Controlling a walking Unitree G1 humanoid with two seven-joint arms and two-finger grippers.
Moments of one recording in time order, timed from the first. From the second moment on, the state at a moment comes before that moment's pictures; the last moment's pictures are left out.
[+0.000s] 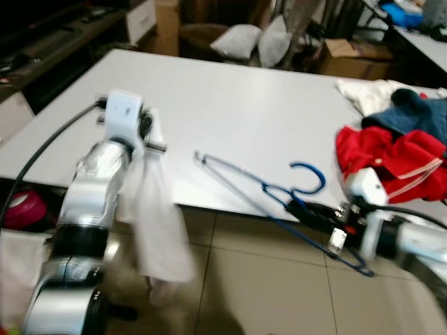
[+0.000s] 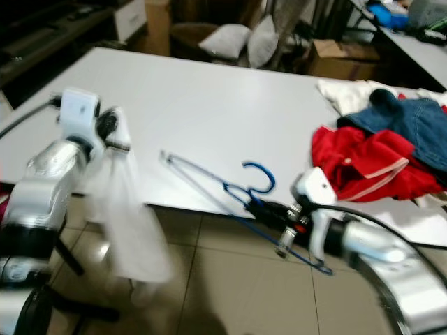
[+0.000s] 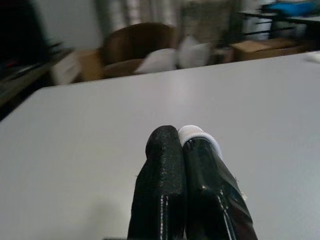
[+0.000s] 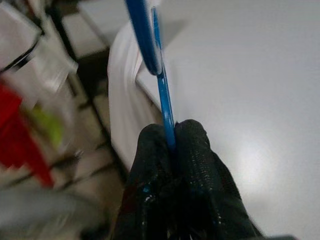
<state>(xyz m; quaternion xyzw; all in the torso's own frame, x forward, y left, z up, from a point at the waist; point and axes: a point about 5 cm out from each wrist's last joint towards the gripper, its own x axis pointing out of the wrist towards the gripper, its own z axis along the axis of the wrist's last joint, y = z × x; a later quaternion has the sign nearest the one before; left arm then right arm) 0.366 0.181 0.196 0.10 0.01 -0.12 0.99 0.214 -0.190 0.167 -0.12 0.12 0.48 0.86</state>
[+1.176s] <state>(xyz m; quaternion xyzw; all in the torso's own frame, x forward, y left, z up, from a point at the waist) 0.360 0.102 0.307 0.07 -0.13 -0.36 0.92 0.312 -0.153 0.168 -0.21 0.11 0.47 0.85</state>
